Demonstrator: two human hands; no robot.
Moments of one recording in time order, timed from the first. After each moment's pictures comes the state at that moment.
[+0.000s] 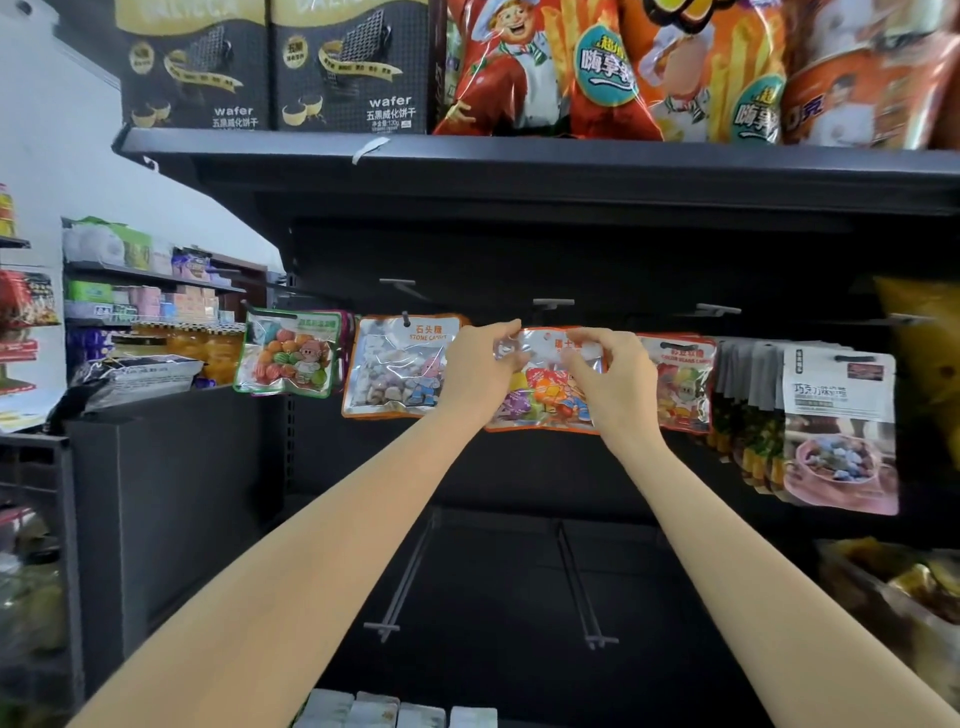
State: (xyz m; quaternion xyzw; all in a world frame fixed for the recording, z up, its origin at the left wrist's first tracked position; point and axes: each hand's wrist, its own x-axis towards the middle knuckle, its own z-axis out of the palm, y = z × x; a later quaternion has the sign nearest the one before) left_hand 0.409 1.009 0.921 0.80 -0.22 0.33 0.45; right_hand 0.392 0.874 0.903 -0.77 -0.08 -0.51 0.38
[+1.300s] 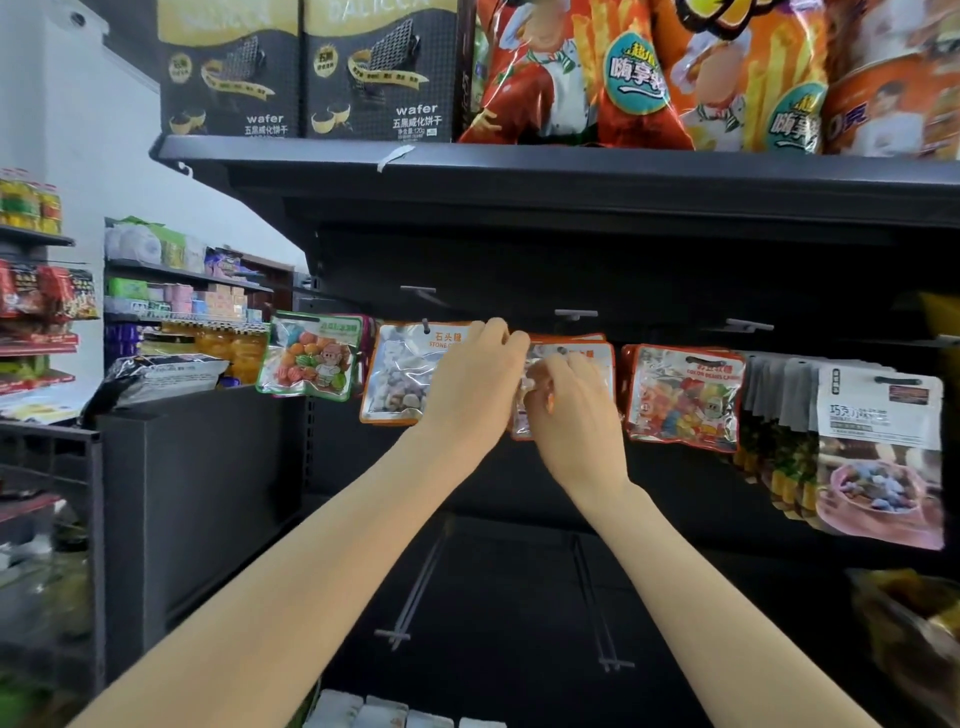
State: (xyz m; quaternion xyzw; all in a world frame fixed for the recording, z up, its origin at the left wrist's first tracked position) left_hand 0.388 1.031 0.919 0.84 -0.23 0.49 0.09; right_hand 0.388 0.918 0.887 -0.82 -0.14 -0.52 0.21
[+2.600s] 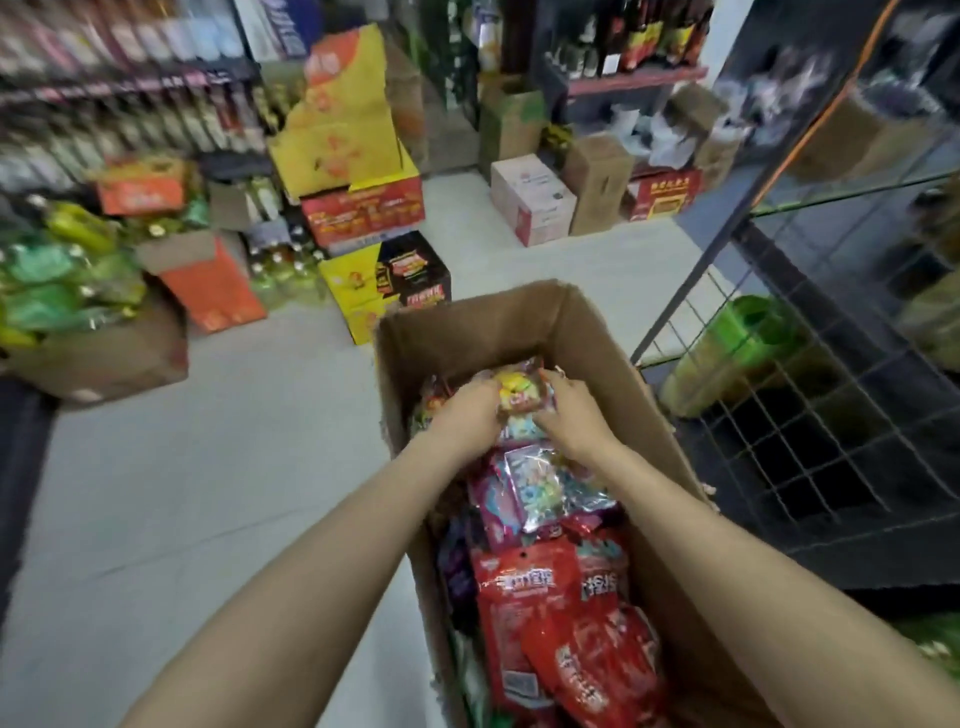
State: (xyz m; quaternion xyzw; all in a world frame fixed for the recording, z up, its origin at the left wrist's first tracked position) left_hand 0.288 1.651 0.470 0.88 0.37 -0.03 0.28; right_hand 0.403 1.573 0.467 -0.83 -0.42 0.29 0.23
